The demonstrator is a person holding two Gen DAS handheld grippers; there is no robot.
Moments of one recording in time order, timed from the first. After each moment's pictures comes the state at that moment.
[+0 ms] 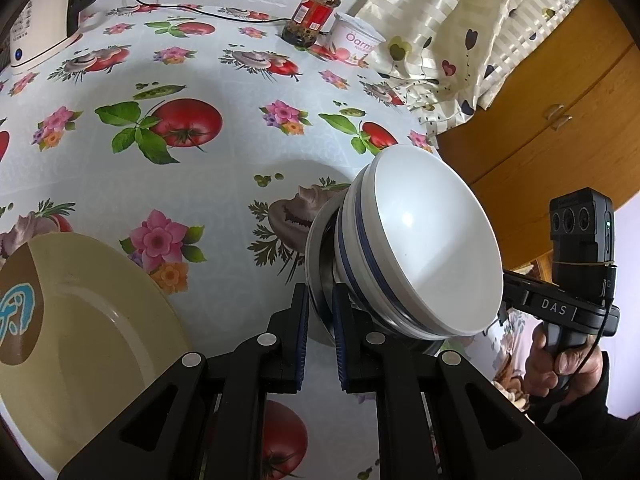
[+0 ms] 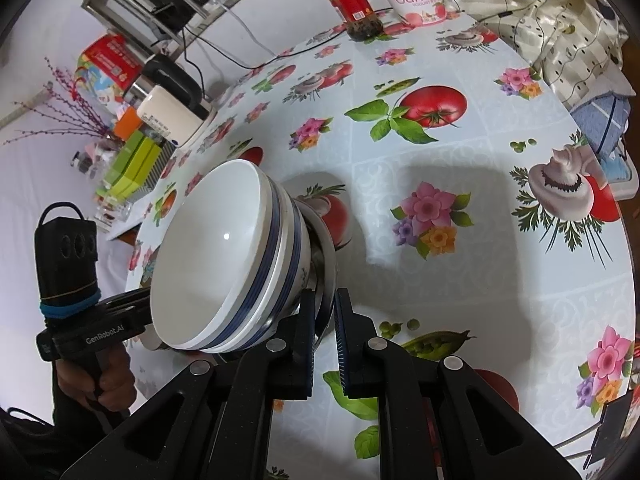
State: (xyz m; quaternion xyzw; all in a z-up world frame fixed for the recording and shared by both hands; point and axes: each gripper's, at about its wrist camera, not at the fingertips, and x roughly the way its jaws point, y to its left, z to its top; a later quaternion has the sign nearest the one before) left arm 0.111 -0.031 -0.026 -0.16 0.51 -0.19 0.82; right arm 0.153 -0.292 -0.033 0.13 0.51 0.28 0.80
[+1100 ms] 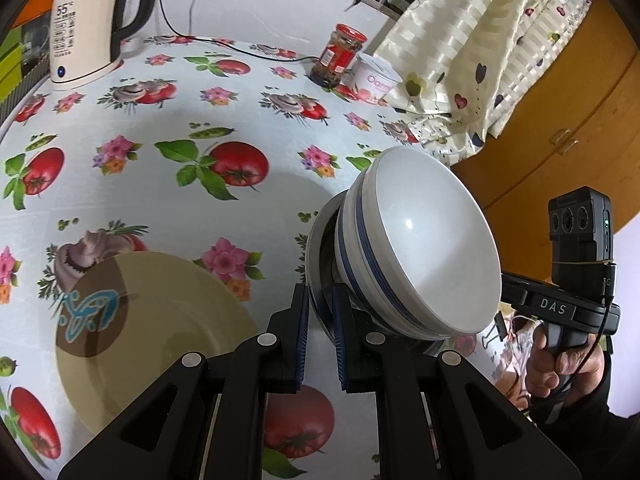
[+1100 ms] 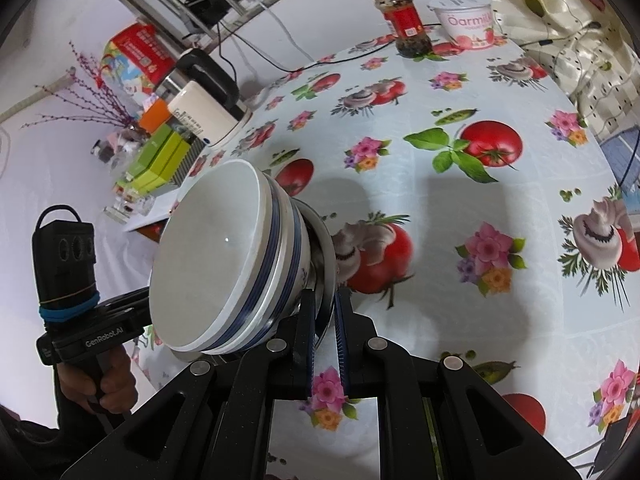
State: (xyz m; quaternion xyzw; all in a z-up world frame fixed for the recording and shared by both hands) left arm 0.095 0.010 0.011 -0.17 0.48 -0.15 0.85; right arm 0.157 -0.250 -0.005 0.11 0.50 0.32 0.80
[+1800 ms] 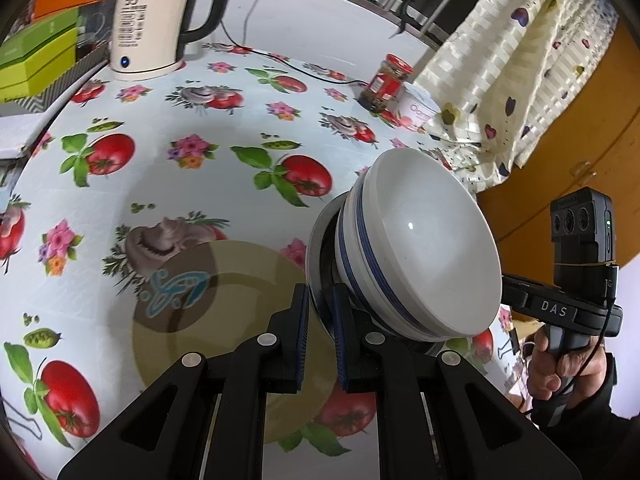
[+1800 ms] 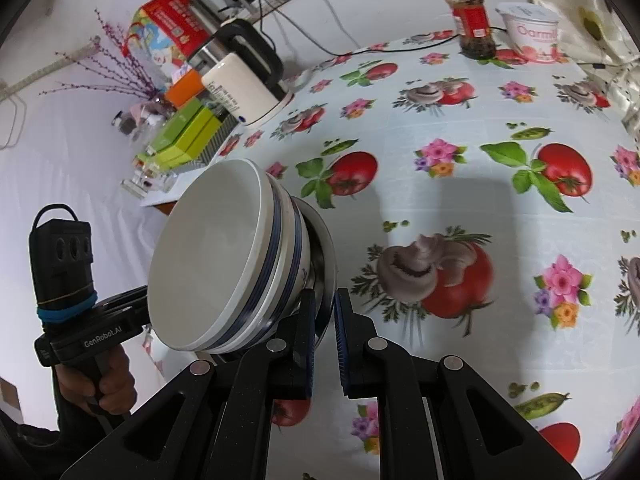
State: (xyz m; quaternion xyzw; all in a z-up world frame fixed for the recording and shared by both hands) left arm 0.068 0.064 0.017 -0.19 0.47 -0.09 0.86; right arm 0.158 -0.186 0.001 0.08 0.50 0.37 0.78
